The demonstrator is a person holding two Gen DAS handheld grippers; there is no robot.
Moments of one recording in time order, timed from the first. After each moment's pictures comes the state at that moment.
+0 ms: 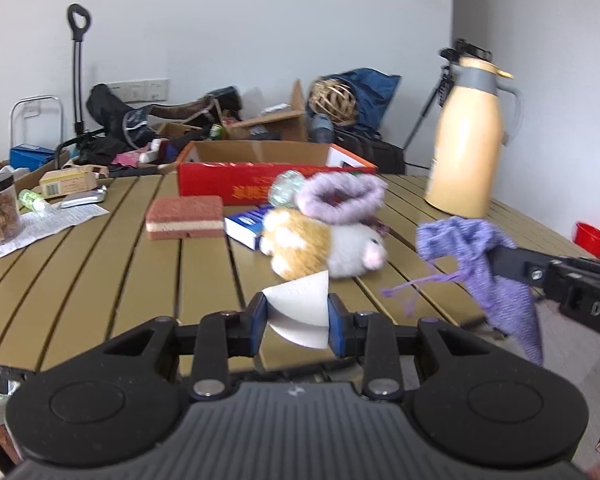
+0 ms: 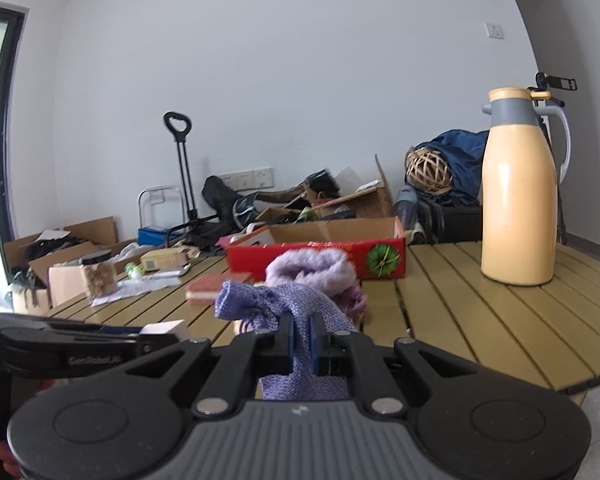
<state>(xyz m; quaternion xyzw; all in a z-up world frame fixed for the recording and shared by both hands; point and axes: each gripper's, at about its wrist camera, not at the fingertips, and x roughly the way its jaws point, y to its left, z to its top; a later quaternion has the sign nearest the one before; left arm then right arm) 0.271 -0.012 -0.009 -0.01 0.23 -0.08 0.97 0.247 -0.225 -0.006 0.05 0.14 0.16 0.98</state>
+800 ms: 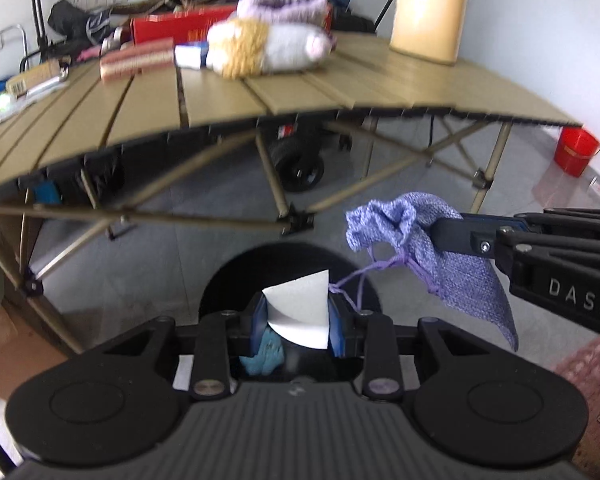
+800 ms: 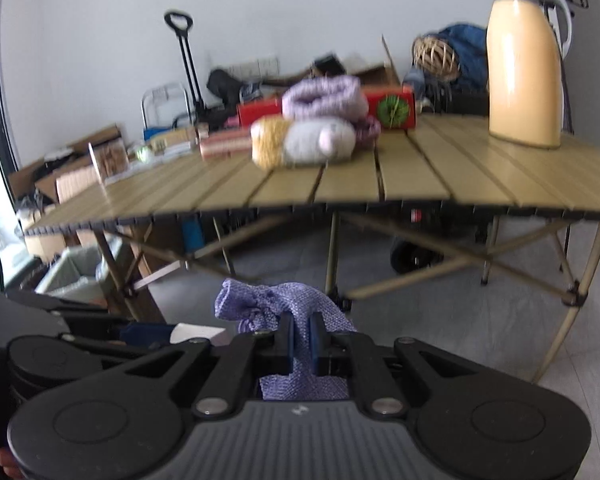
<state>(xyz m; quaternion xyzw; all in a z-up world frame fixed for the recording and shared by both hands) 0.225 -0.042 -0.107 0.03 0.39 -0.10 0.91 0.204 -0.213 -0.093 0.04 0.30 0.17 0.94</state>
